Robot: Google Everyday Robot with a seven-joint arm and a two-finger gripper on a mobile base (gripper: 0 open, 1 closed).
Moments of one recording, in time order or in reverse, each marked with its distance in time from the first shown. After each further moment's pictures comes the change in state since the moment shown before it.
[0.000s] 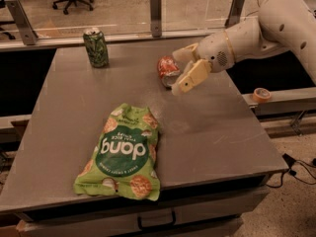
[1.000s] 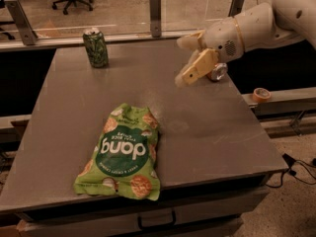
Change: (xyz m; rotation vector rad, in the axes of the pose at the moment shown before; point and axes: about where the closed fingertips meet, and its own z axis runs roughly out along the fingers) arm -0.024 0.011 -0.025 0.053 -0.002 -0.049
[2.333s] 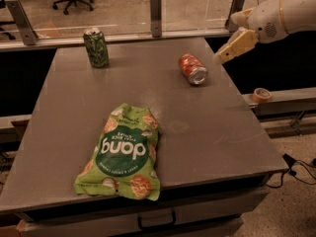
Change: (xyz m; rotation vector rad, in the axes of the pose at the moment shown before) arm 0.036 -0.098 -0.112 0.402 0.127 -0.007
